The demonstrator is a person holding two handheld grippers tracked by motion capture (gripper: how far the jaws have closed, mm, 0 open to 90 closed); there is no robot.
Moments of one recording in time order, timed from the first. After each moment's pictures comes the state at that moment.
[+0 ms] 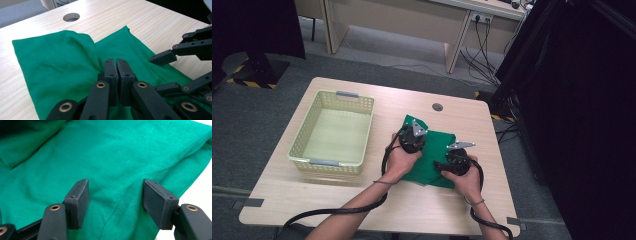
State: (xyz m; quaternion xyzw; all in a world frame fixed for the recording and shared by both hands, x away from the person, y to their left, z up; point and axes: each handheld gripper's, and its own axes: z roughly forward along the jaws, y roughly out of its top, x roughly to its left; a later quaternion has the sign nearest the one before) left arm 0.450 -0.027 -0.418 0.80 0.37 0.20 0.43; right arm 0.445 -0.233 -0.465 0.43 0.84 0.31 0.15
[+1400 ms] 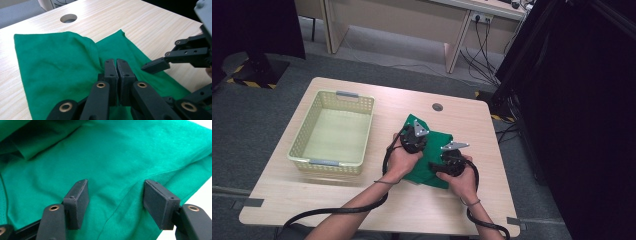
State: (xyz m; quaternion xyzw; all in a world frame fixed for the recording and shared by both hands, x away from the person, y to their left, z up) left arm 0.449 -0.031 -0.416 0.80 0.36 0.20 0.43; right arm 0.440 -0.216 -0.465 0.41 0.85 0.31 0.15
